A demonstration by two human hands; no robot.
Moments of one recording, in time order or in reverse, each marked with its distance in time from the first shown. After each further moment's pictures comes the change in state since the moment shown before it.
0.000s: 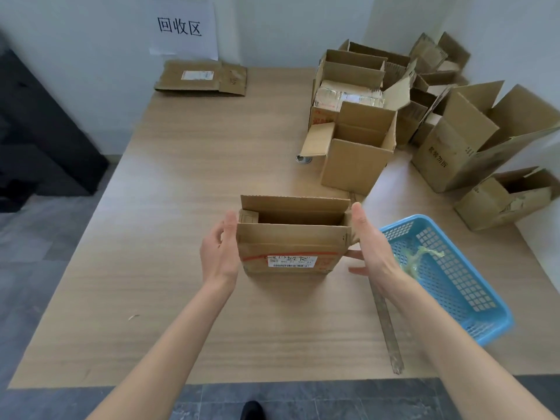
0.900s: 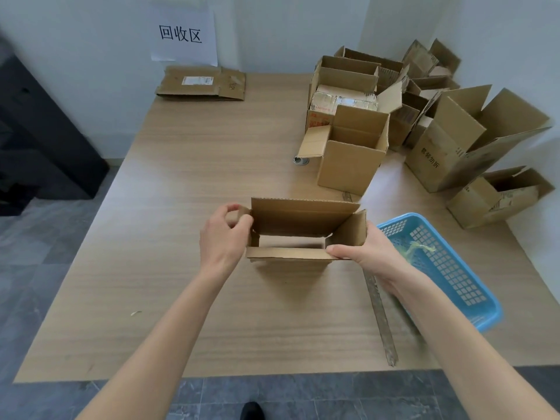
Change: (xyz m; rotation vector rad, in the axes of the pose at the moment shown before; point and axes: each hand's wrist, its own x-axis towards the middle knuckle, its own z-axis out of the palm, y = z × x) left_hand -0.003 0.034 -0.001 0.365 -0.061 0.079; right_hand -0.013 0.004 -0.022 -0.206 -0.092 -0.143
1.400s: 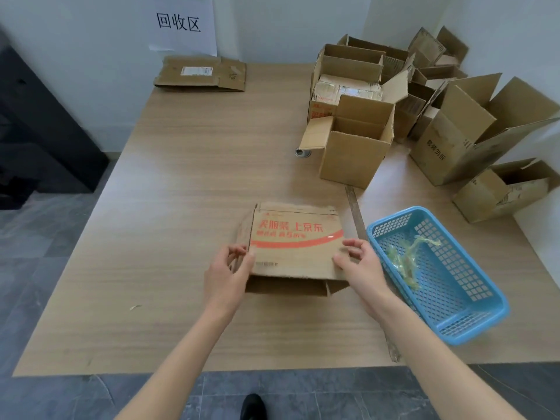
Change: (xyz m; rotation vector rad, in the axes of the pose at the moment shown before) left_hand -0.038 -0.089 0.016 -0.084 -0.054 0.021; right_hand 0.001 0.062 0.046 0.241 0.186 0.114
